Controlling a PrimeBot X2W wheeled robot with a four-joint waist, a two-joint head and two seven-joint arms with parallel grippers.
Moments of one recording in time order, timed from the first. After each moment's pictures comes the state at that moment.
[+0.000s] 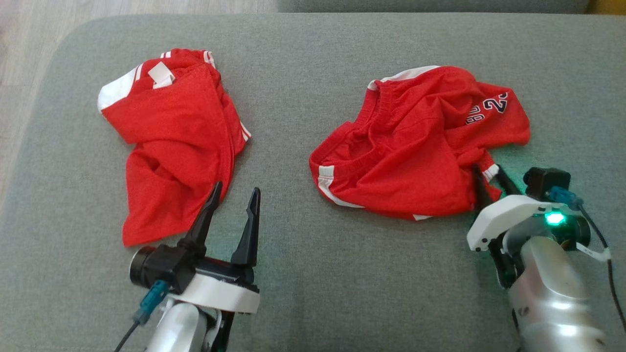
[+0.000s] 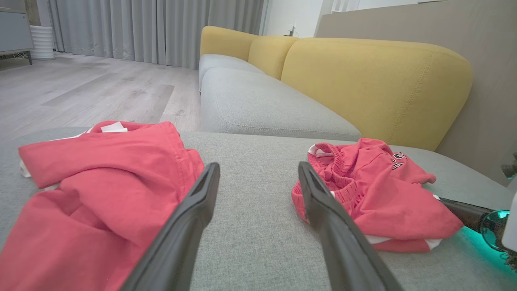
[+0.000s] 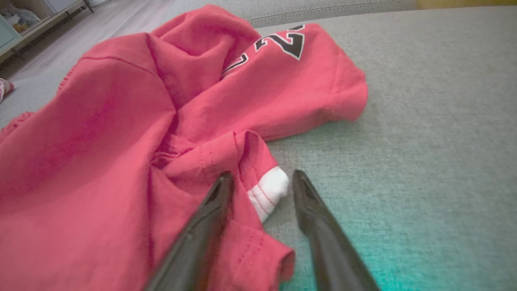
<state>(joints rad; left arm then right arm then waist) -0.16 0.05 -0.30 0.26 -0.25 -0.12 -0.26 -0.49 -0.05 -0.08 0.90 0.07 0.13 -0.11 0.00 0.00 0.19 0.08</state>
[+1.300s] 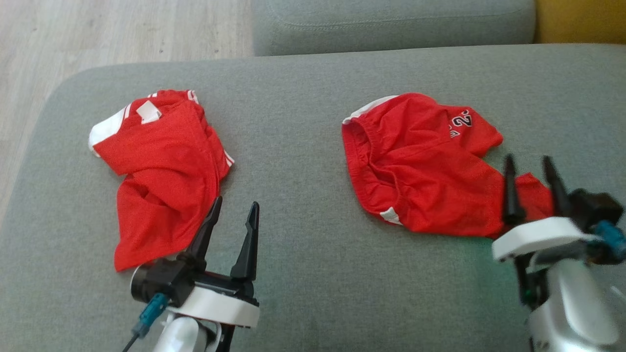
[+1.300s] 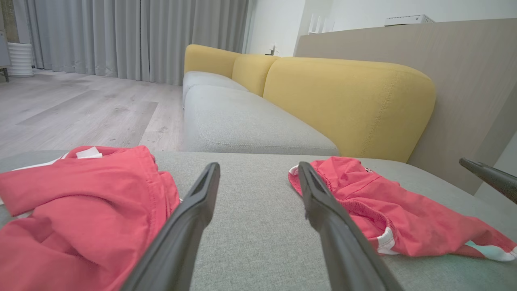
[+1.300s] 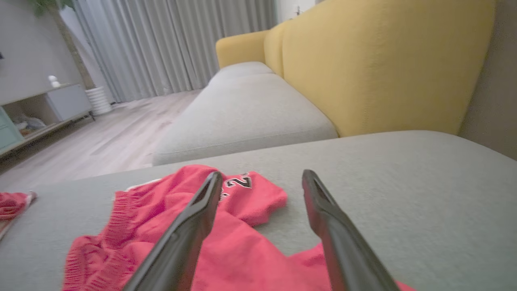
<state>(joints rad) -0.12 0.05 -0.30 0.26 -0.27 -0.12 -0.26 -0.29 -0.05 -0.16 0.54 0.09 0.13 -0.22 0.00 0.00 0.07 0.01</state>
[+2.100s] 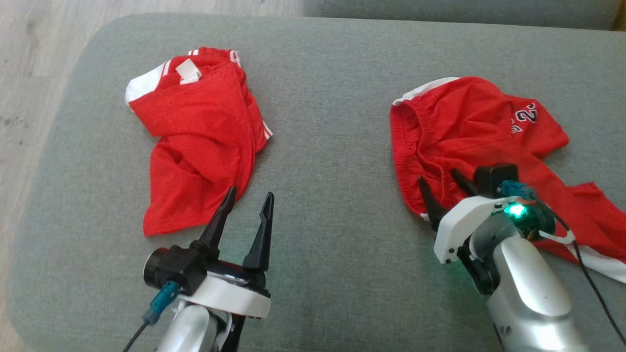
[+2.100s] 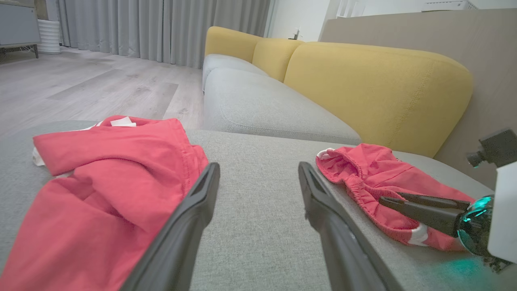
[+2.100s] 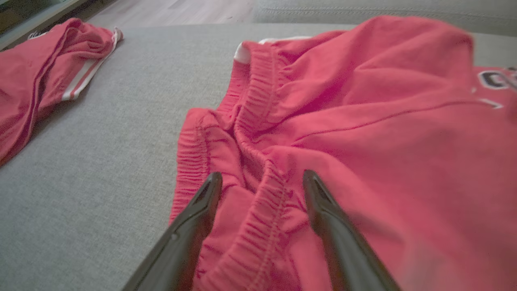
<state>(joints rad) -0.17 0.05 -0.36 0.28 -0.29 -0.12 -0.26 -0.38 -0.05 0.15 0.60 0.12 0.13 0.14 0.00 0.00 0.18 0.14</state>
